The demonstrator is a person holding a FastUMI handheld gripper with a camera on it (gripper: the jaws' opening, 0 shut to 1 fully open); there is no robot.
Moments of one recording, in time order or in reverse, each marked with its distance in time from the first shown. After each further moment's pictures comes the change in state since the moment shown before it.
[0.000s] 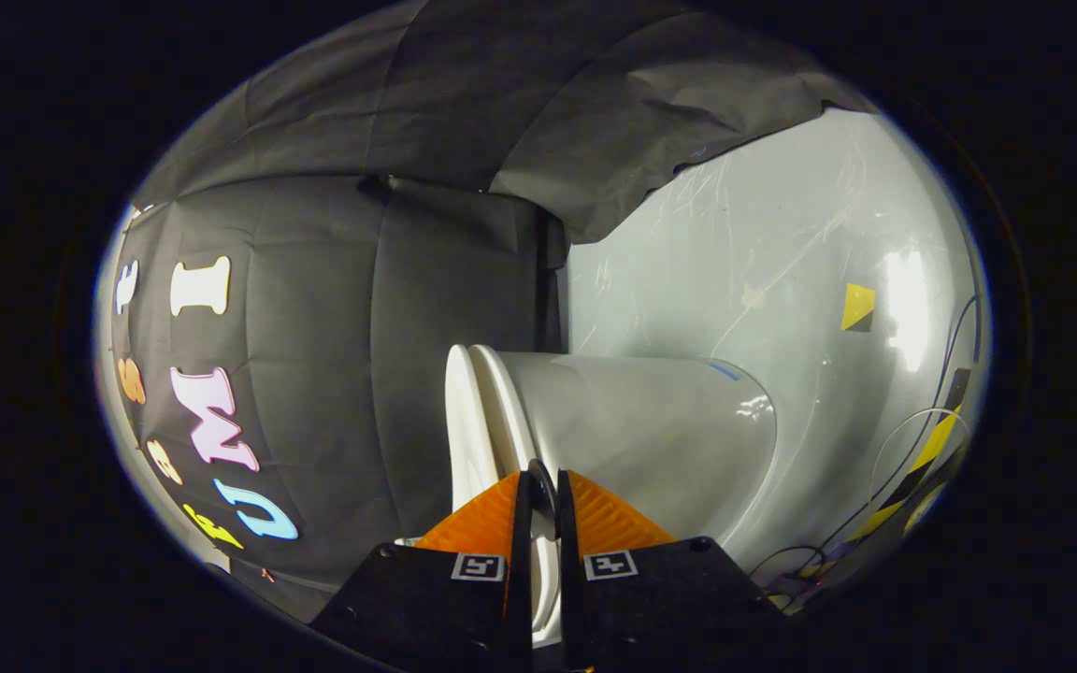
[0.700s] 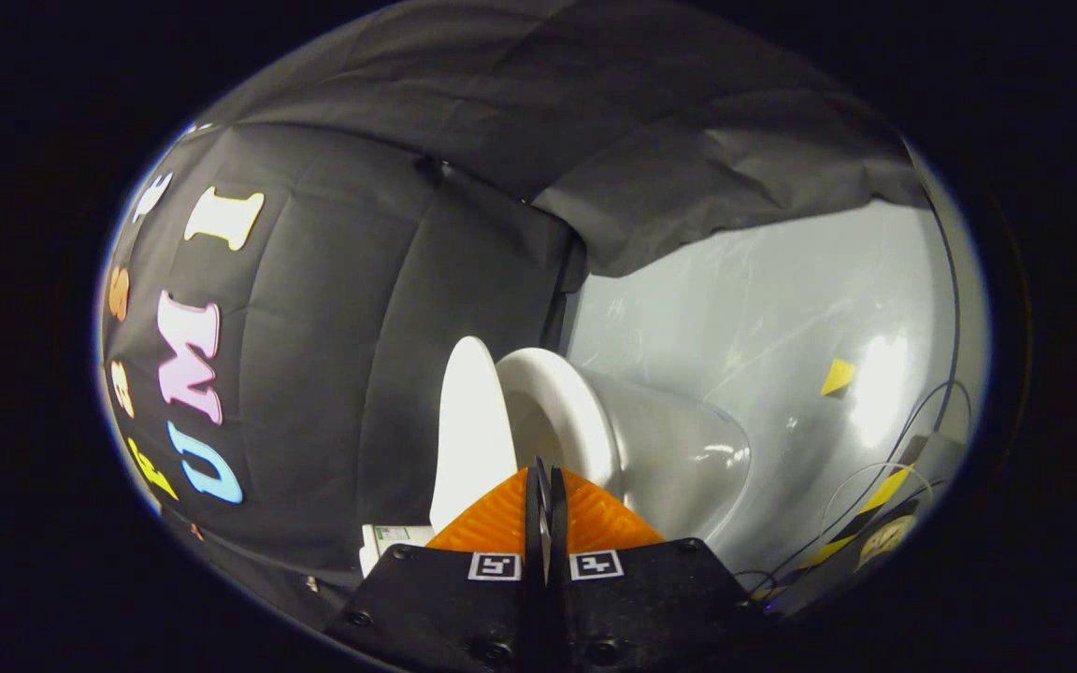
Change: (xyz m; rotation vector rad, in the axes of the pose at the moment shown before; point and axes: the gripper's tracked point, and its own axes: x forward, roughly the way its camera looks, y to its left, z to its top) arm -0.030 0.078 -0.021 -0.330 -0.081 -0.141
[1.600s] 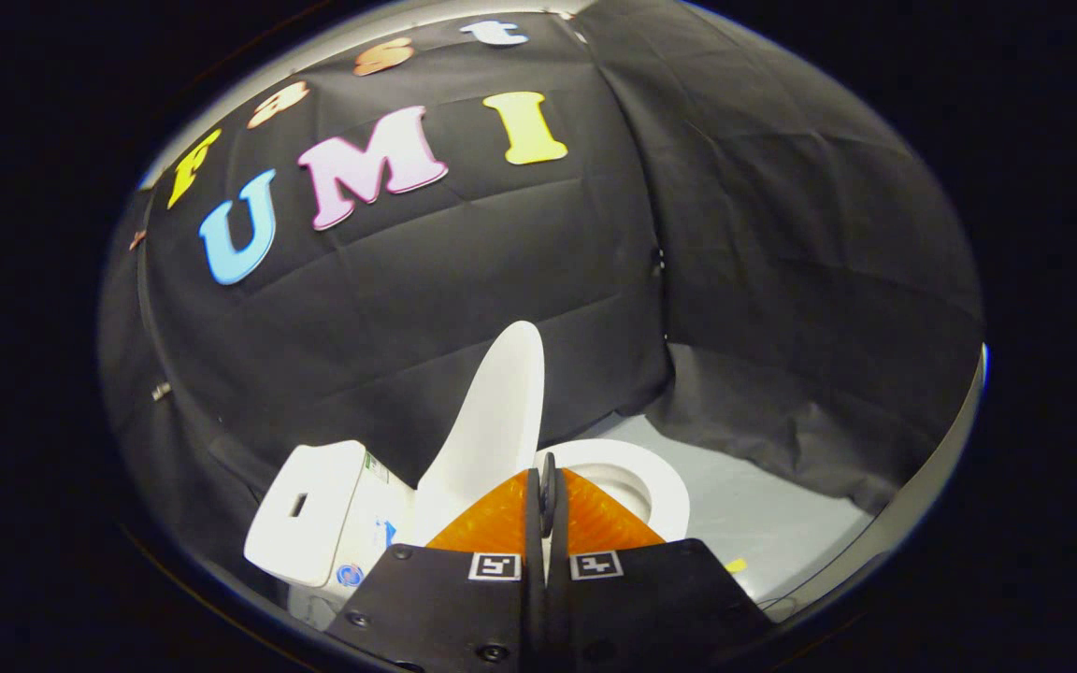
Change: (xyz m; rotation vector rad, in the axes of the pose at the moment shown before) arm -0.099 0.226 -0.077 -0.898 -0.260 -0.011
